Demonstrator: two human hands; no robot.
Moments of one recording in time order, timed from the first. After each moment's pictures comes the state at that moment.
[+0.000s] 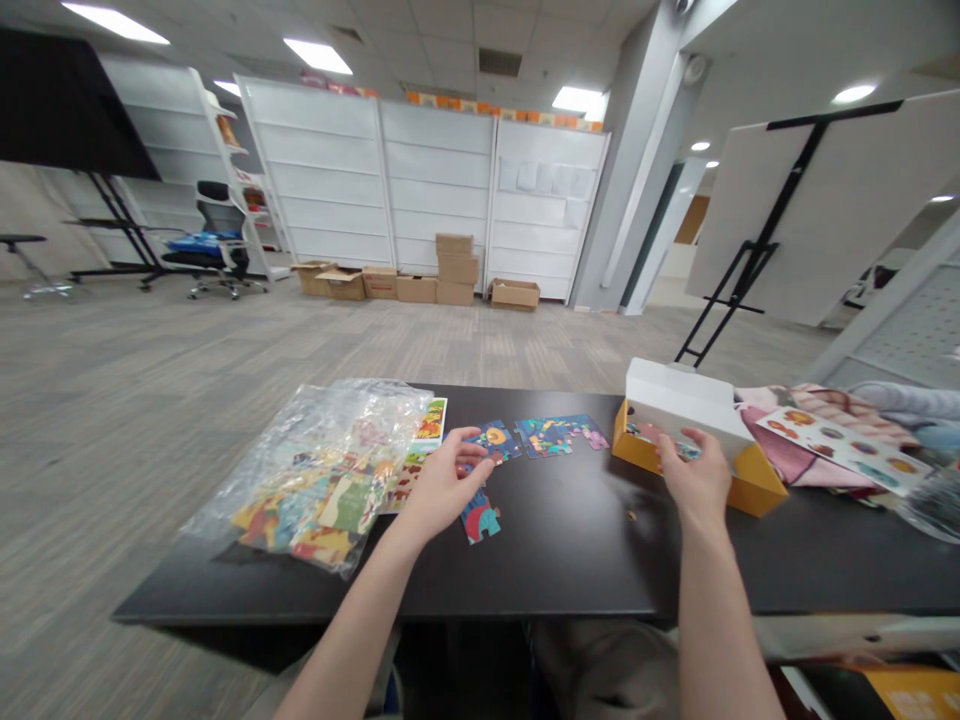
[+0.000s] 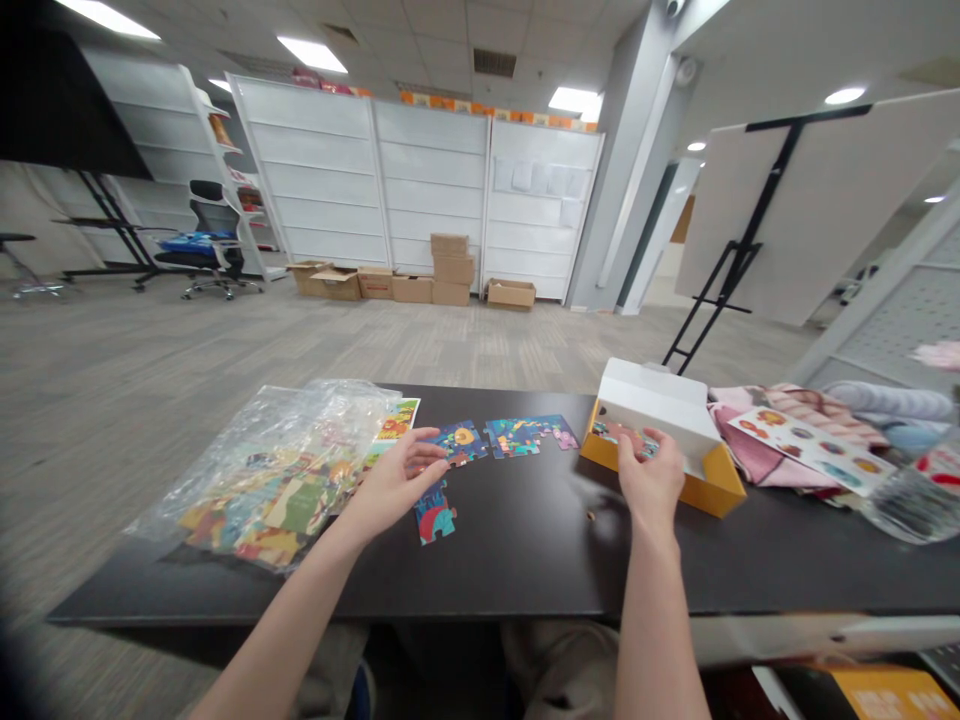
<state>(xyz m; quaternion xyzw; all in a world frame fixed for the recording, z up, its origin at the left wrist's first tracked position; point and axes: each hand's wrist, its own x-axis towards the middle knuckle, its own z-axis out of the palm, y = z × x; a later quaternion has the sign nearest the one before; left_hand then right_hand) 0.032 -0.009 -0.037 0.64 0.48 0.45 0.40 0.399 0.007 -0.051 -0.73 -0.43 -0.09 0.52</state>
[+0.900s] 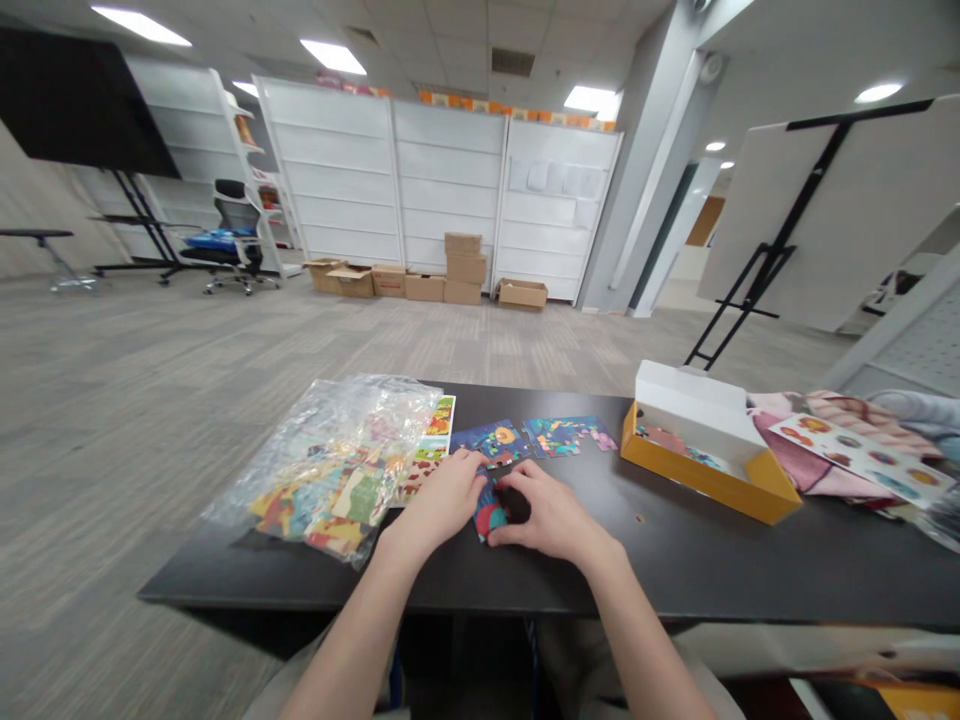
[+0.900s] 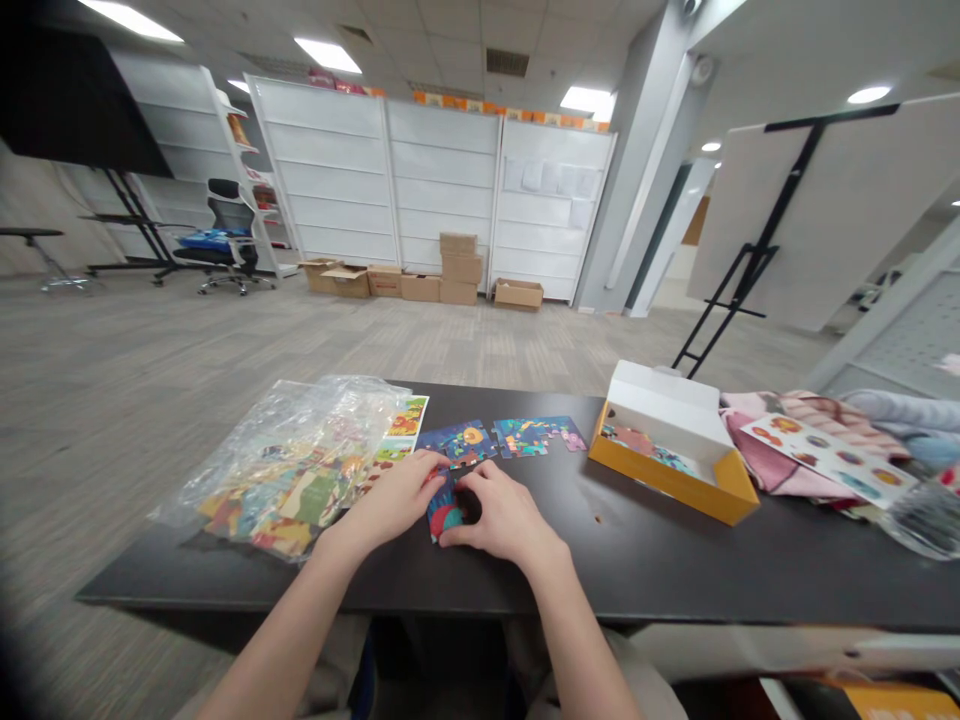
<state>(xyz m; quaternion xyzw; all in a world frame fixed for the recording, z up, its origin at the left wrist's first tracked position) 0.020 -0.016 -0.040 0.80 0.52 0.22 0.18 0.221 -0.032 -0.040 -0.47 -0.83 0.22 0.19</state>
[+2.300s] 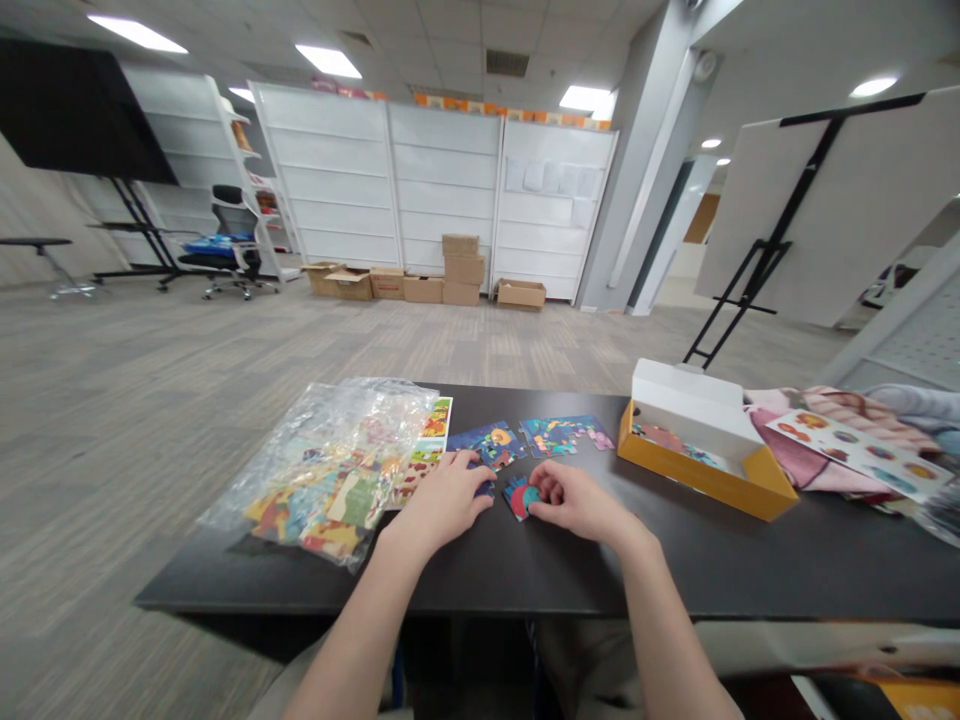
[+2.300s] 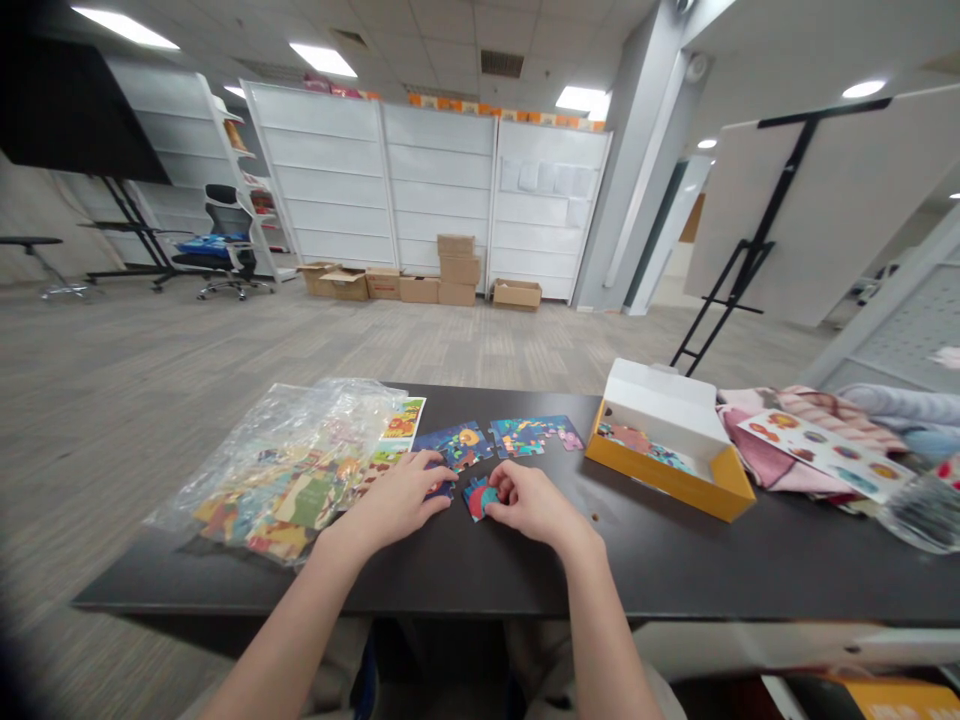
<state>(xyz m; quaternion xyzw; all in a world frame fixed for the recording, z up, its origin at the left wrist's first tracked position) 0.022 -0.017 -0.040 0.85 0.50 0.13 0.11 0.266 -0.016 -0.047 -0.50 -0.76 0.34 0.25</state>
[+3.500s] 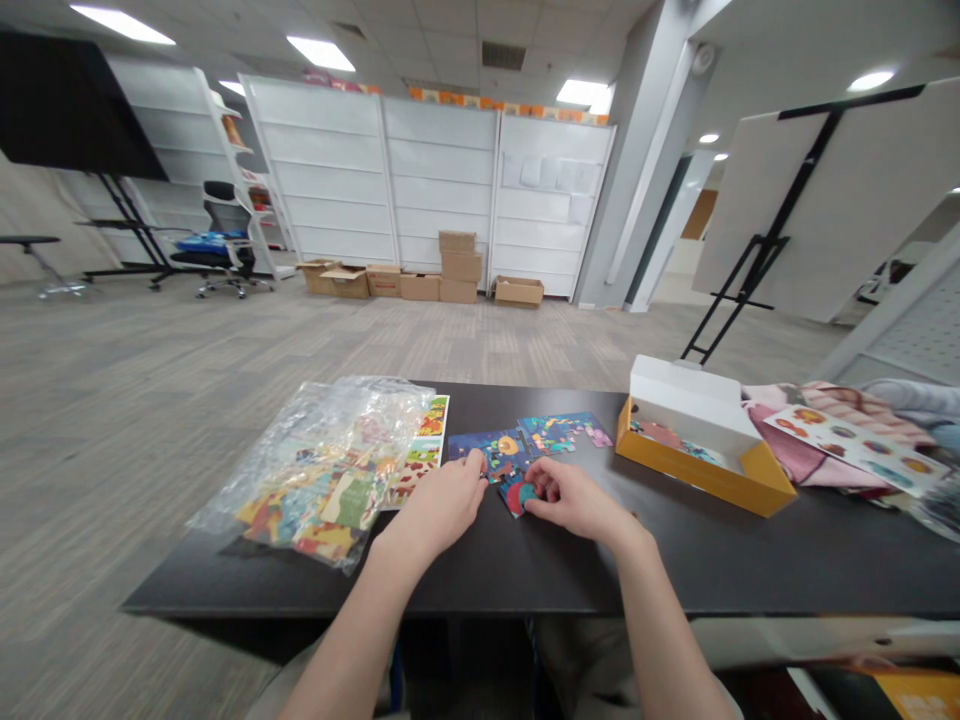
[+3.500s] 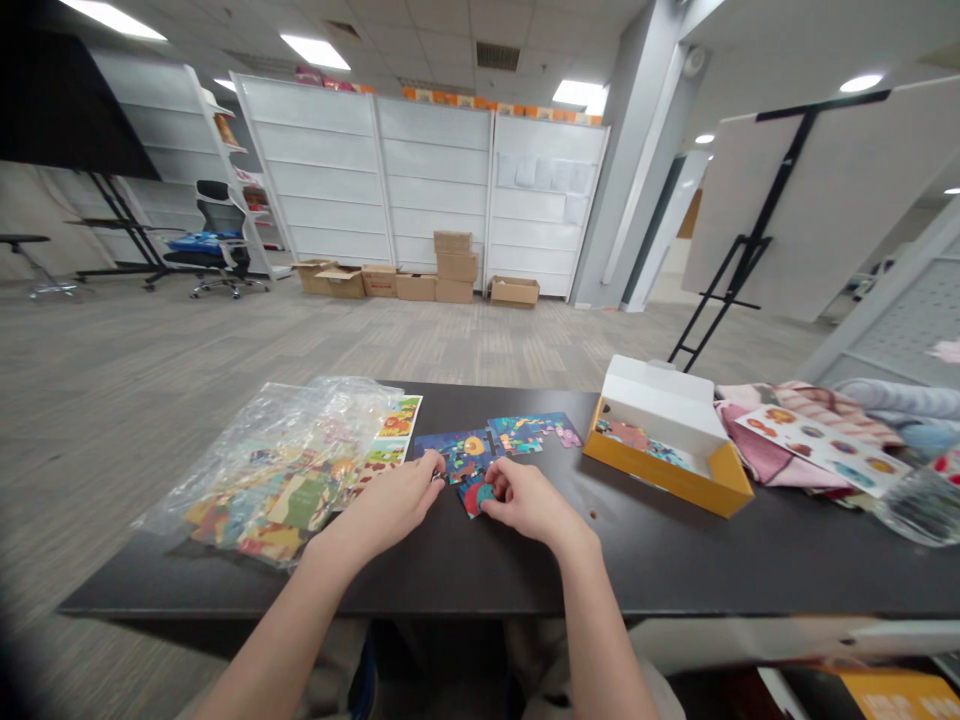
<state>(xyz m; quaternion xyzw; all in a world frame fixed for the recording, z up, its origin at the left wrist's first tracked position) 0.037 -0.033 -0.013 0.83 0.56 0.06 0.08 0.263 -0.015 -0.046 -0.50 -0.76 0.33 0.24</state>
